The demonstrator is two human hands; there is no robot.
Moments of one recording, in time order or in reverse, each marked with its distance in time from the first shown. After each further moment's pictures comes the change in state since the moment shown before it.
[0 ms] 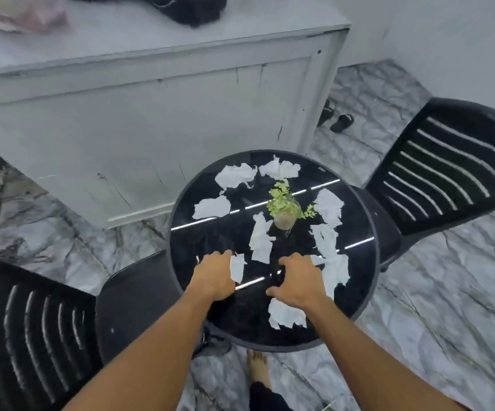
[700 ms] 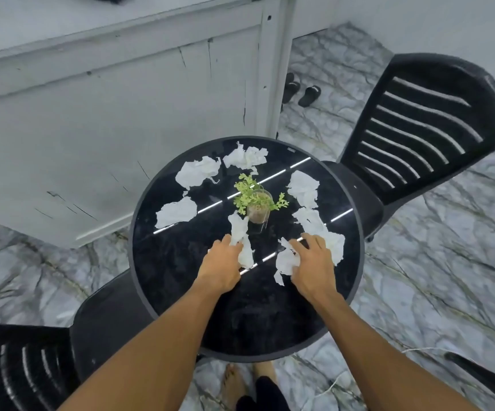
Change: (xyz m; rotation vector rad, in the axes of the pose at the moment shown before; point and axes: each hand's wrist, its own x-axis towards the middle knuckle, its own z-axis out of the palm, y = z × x) left_hand 0.072 0.053 0.030 0.213 0.049 0.266; right_hand 0.035 0.081 0.032 0.100 0.309 0.103
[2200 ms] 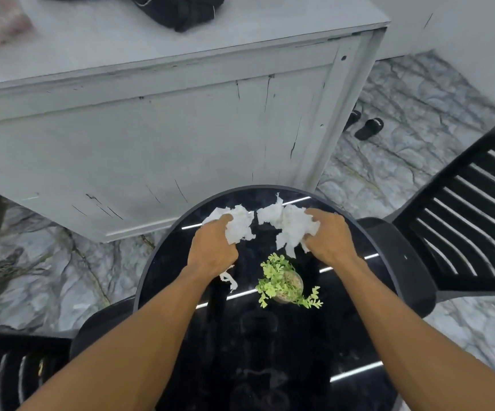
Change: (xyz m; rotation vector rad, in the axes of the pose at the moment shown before) left_hand 0.113 -0.058 -0.125 -0.480 0.411 -0.341; right_hand 0.240 -0.061 -0.094 0.329 -0.082 -0.101
